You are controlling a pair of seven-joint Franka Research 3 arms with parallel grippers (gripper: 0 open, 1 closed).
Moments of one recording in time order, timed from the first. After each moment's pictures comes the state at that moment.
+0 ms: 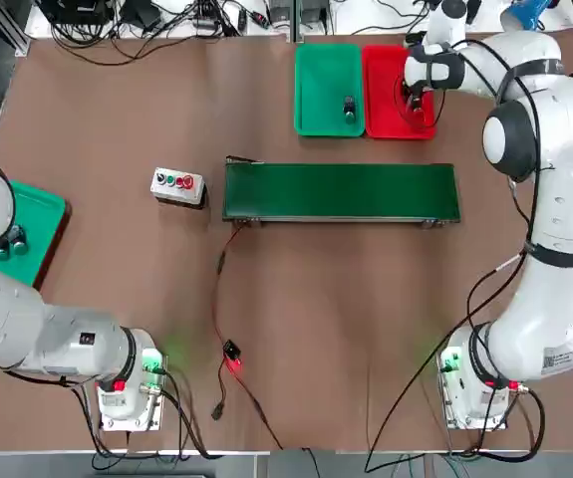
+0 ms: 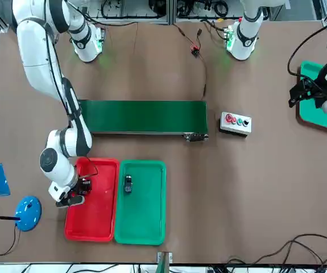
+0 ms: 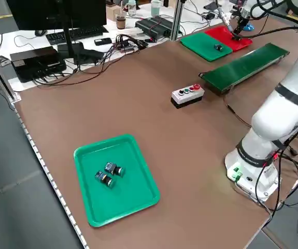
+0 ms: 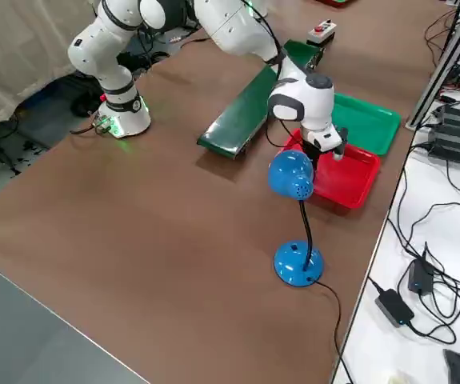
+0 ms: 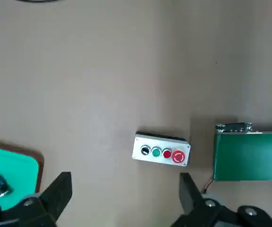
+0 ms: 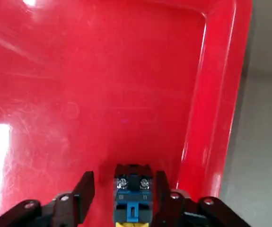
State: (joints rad) left arm -0.07 0.03 0.01 -1.52 -0.01 1.56 -0.03; right arm 0.20 0.79 -0.11 -1.57 0.06 2.50 -0.07
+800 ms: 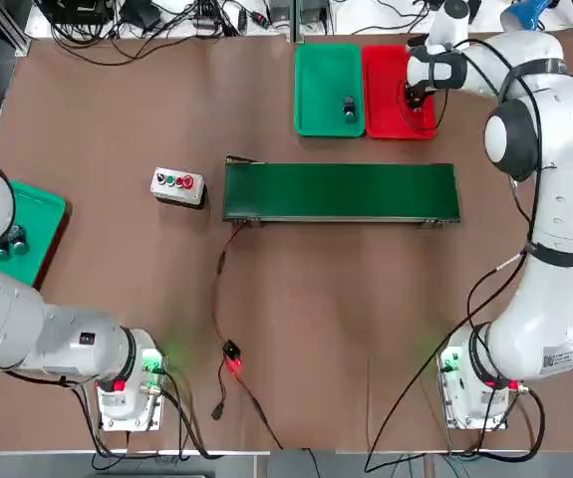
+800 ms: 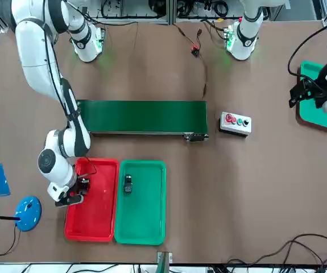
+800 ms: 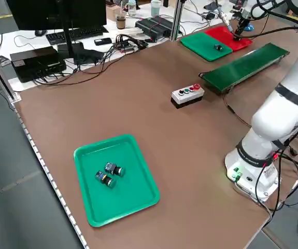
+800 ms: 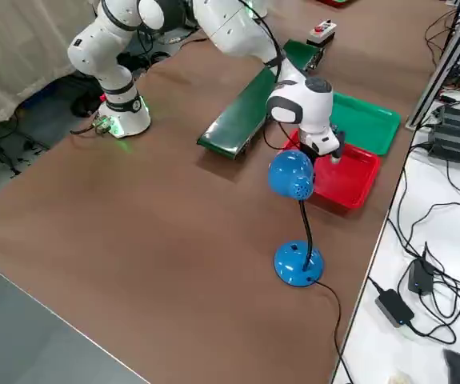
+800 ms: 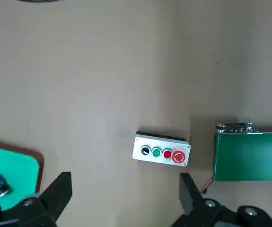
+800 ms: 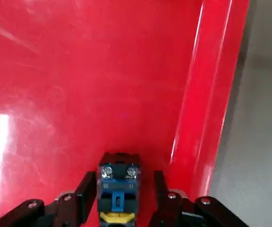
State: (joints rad) left arm -0.07 0.03 0.01 -1.52 -0.01 1.56 -0.03; right arm 0.19 0.79 -0.11 -1.57 0.06 2.46 -0.10
